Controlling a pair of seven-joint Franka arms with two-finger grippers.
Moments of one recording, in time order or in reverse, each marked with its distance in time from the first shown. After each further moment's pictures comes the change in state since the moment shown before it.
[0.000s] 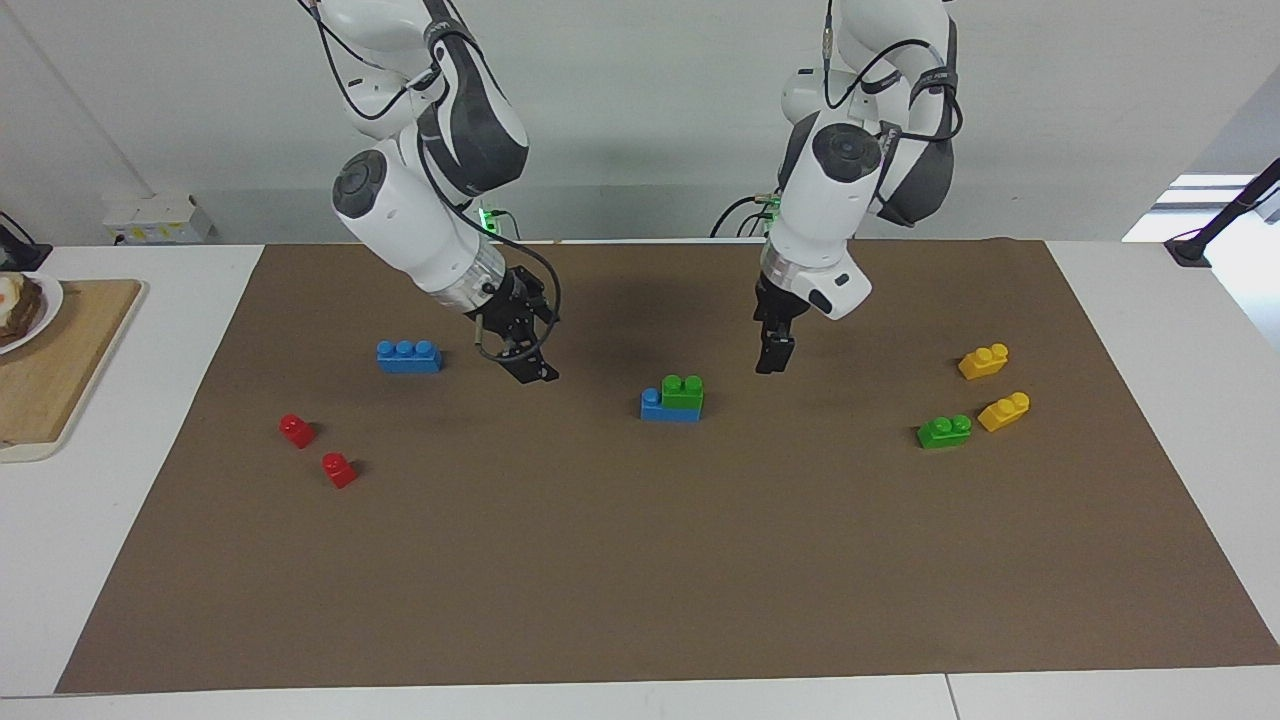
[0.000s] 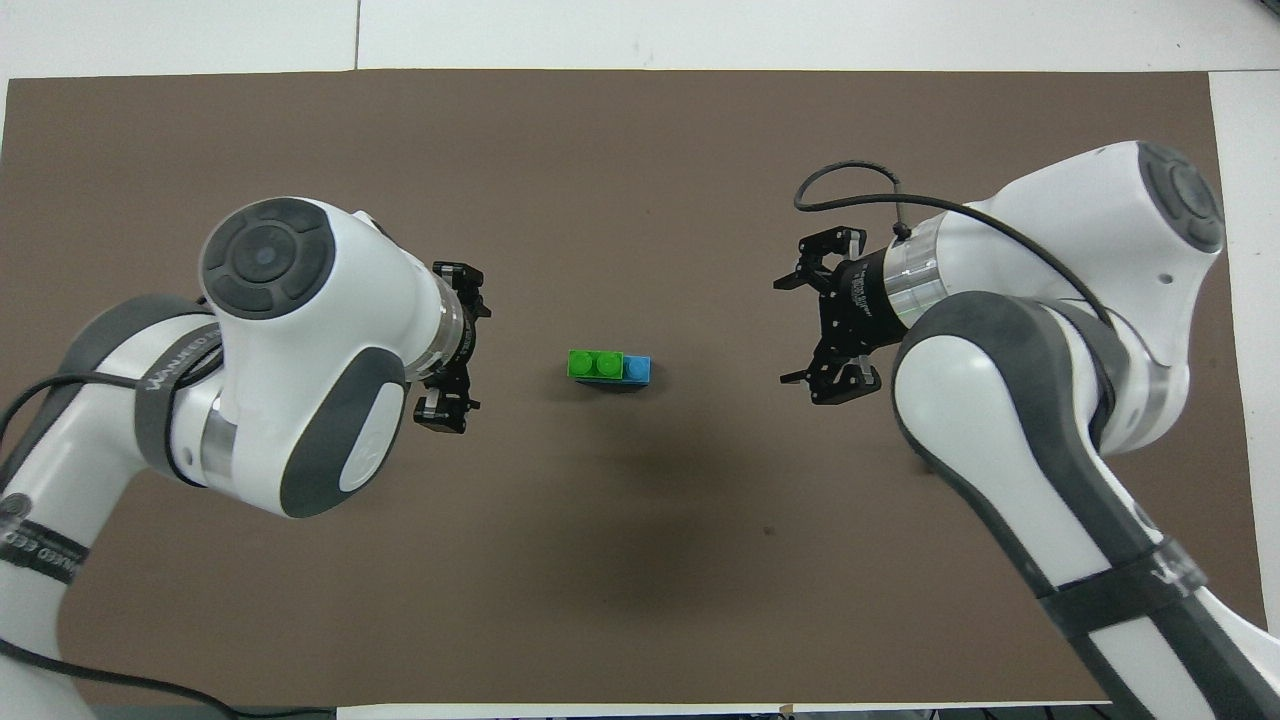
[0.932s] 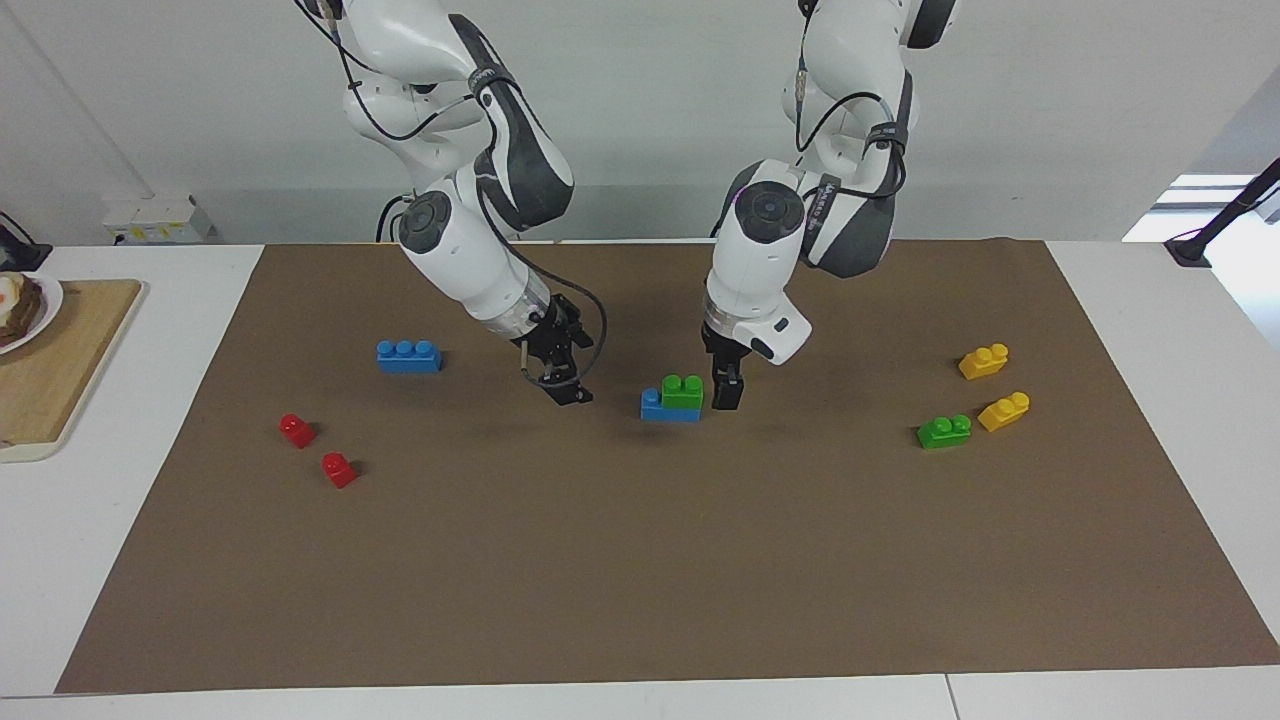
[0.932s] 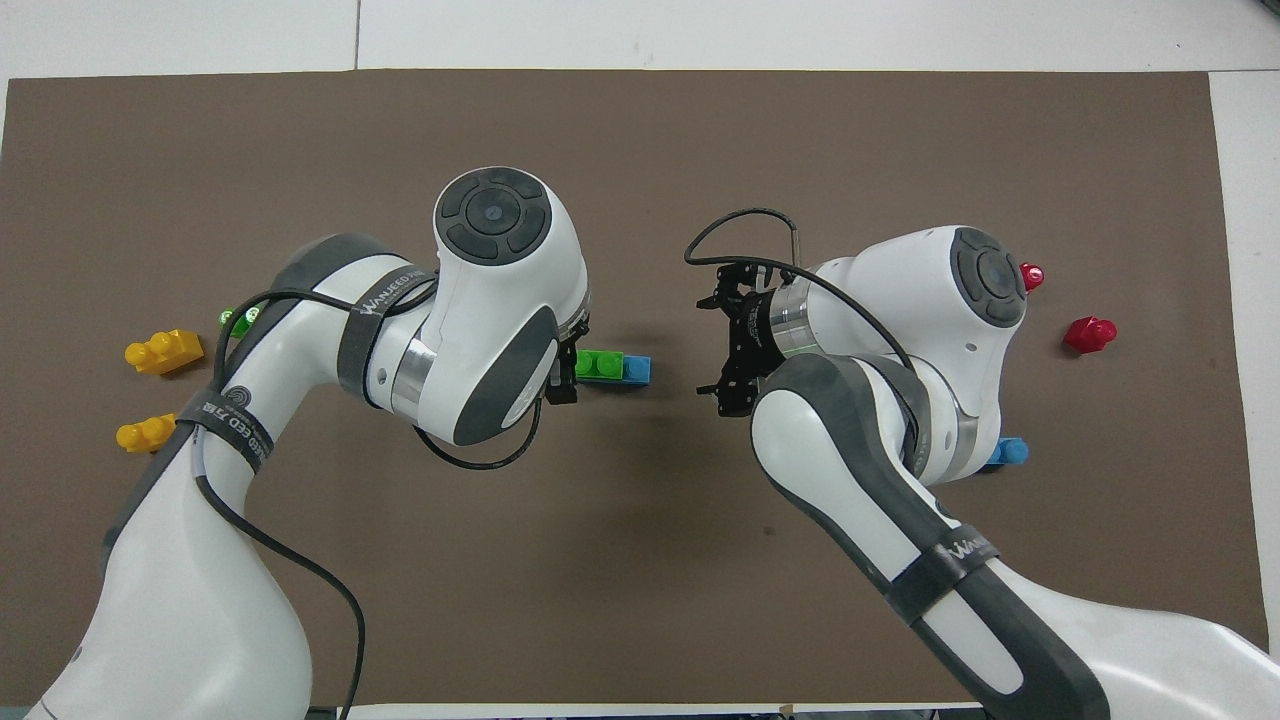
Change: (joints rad) left arm -0.091 0.213 0.001 0.178 0.045 -0.009 -0.274; right arm 0.114 0.081 0.000 -0.085 0.058 0.252 0.013
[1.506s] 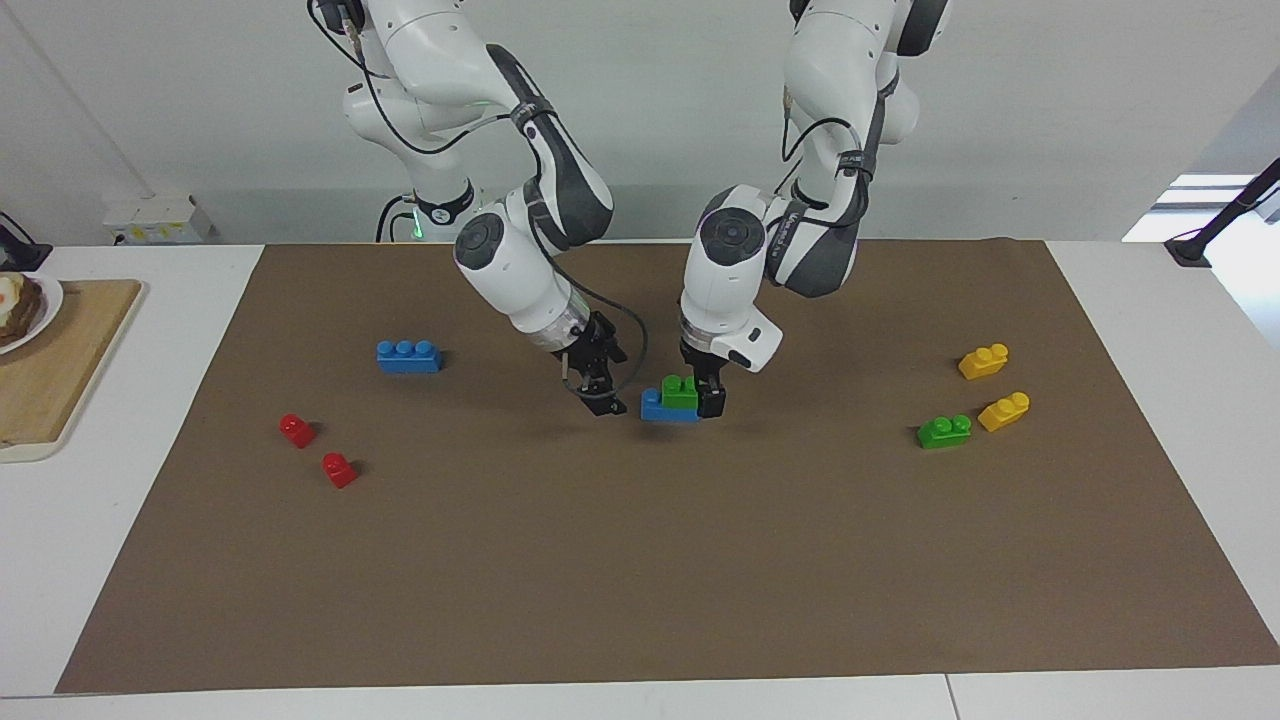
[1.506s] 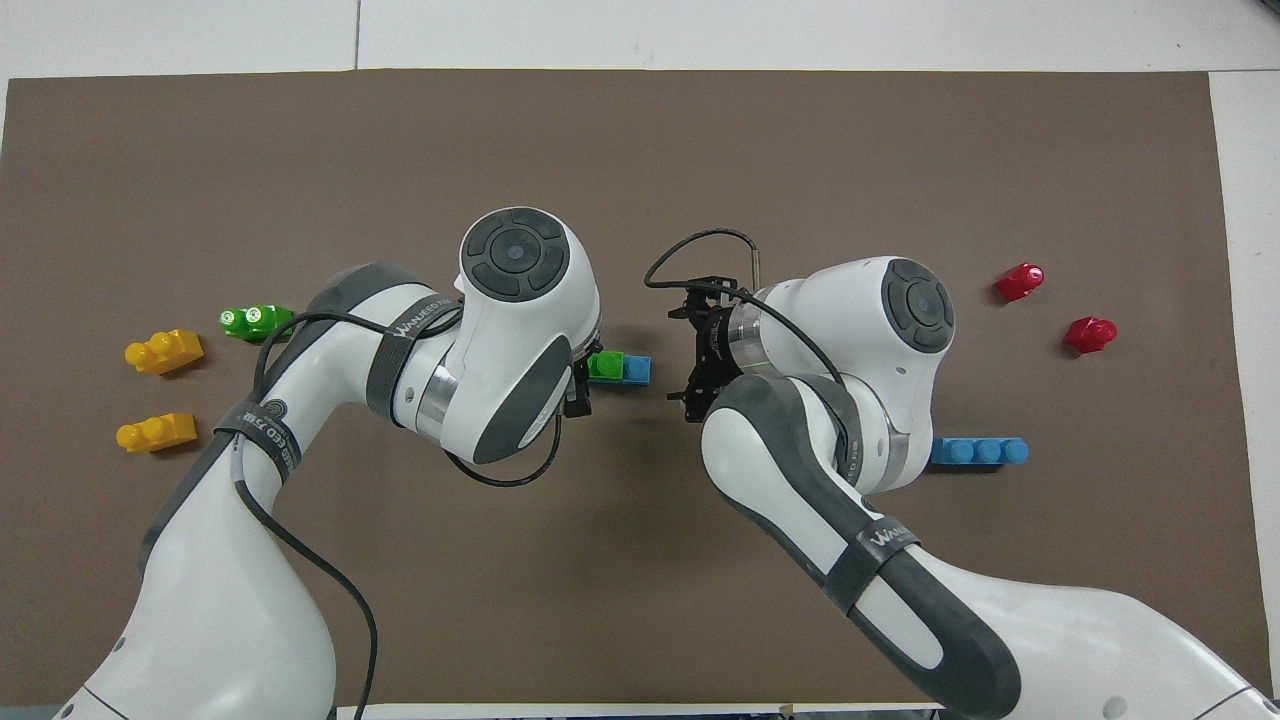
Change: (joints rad) left arm -0.014 0.001 0.002 -0.071 0.001 0.086 -0.066; right arm 0.066 0.088 0.000 -0.008 0.014 0.133 0.001
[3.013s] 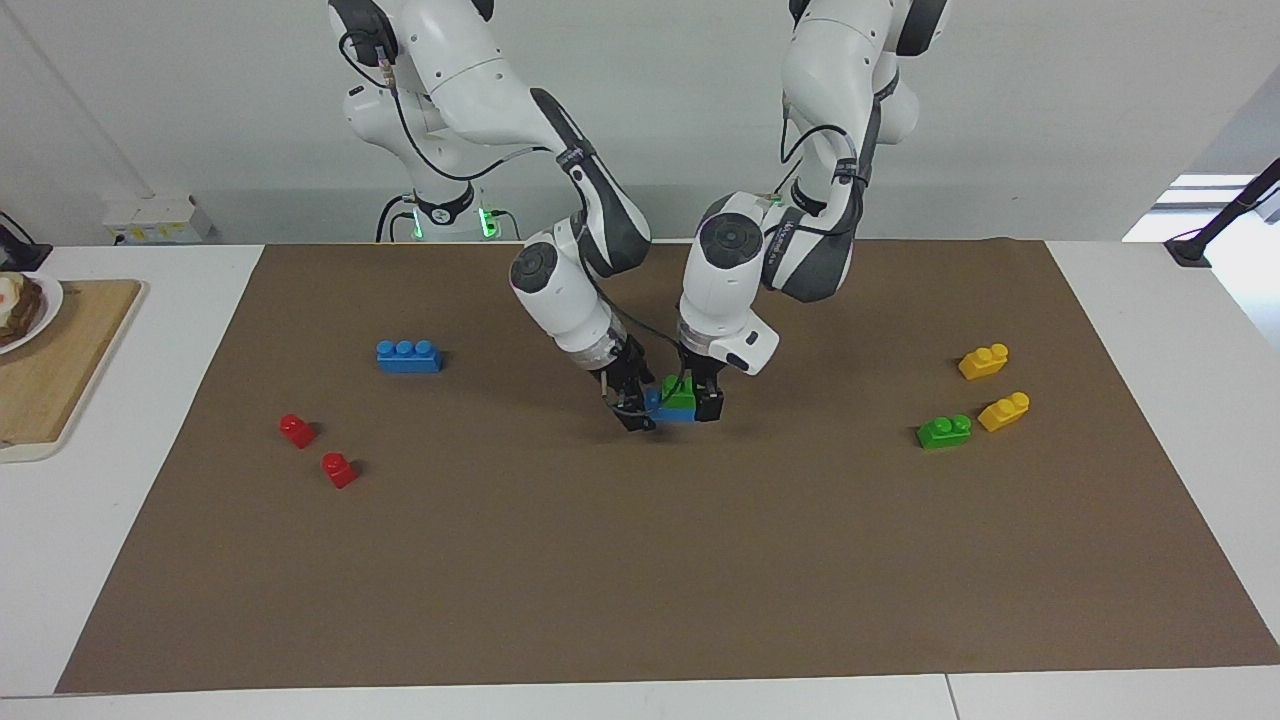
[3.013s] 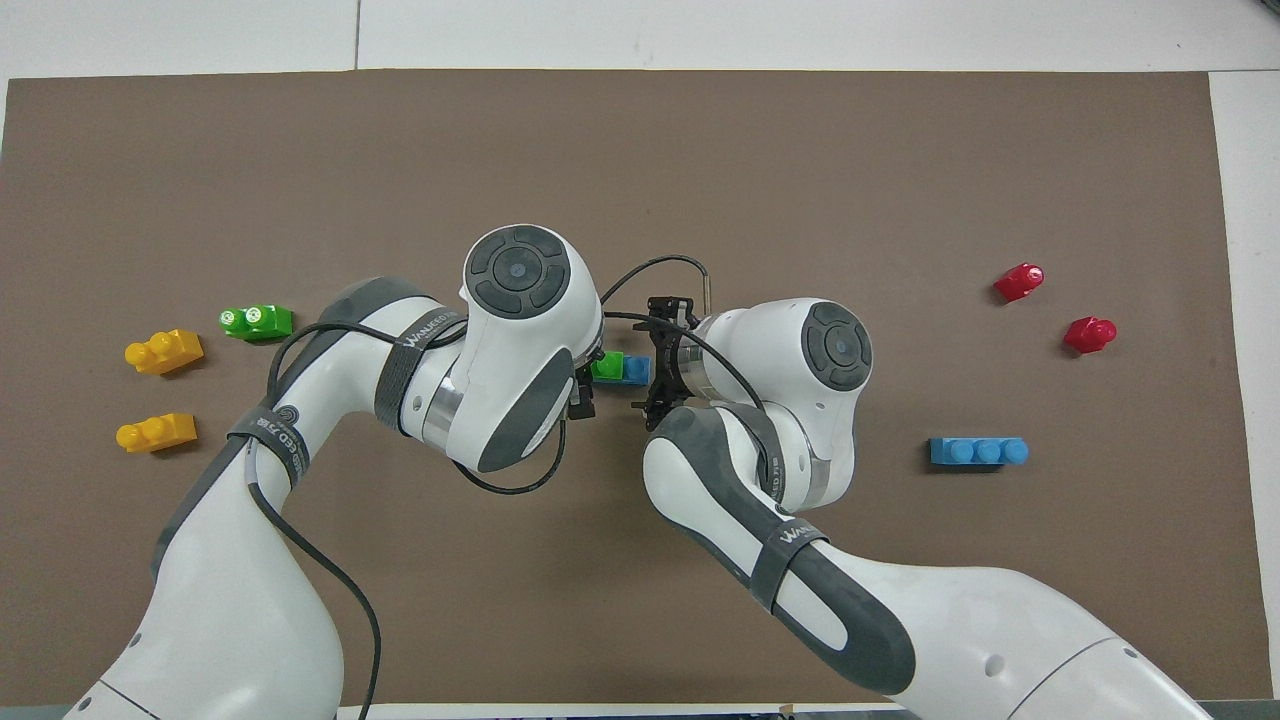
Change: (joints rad) left arm -0.004 0.000 -0.001 -0.044 0.000 0.074 -0.005; right arm 0.086 0.110 0.000 -0.001 0.017 0.174 0.001
